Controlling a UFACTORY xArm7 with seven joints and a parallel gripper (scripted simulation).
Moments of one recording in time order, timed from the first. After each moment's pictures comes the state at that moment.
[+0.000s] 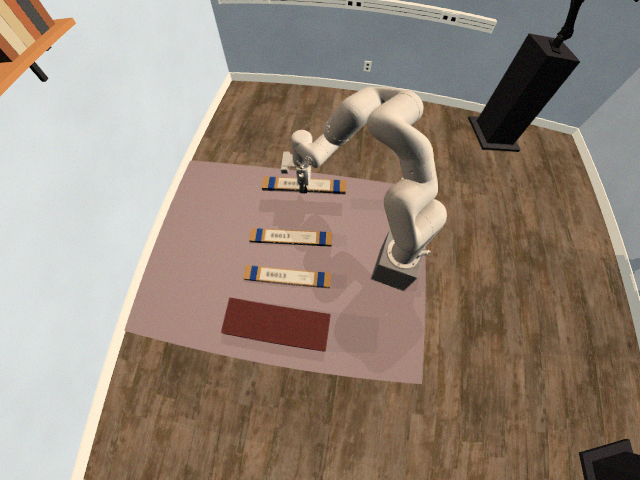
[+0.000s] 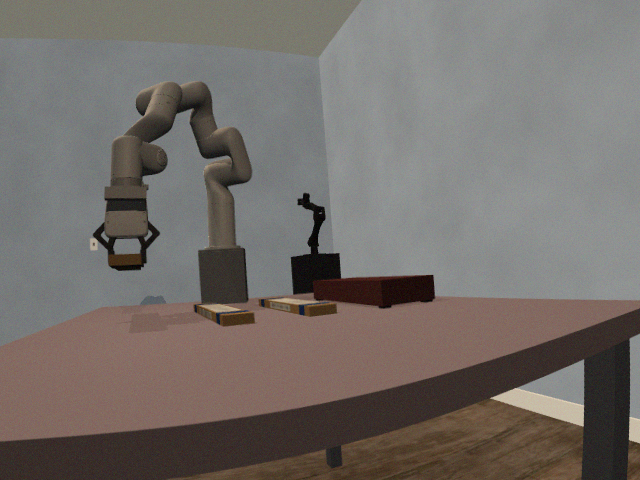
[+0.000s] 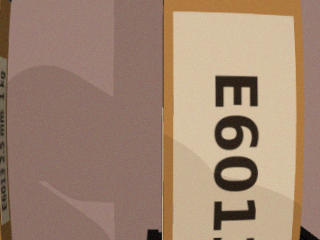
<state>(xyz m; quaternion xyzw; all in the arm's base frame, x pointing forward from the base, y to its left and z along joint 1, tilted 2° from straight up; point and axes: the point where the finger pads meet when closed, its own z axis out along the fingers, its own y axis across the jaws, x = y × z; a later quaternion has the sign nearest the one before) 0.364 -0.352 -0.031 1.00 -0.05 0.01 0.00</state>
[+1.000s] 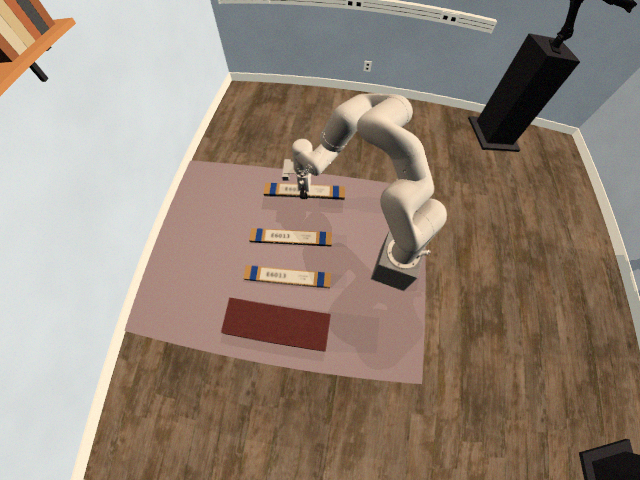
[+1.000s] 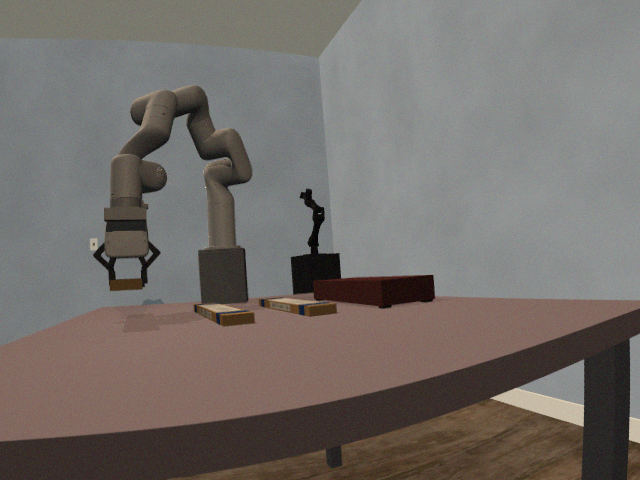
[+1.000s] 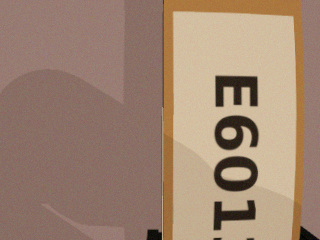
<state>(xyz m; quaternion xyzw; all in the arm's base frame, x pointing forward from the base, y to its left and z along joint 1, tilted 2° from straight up) 0.365 -0.353 -0.077 1.00 -0.05 0.01 0.00</state>
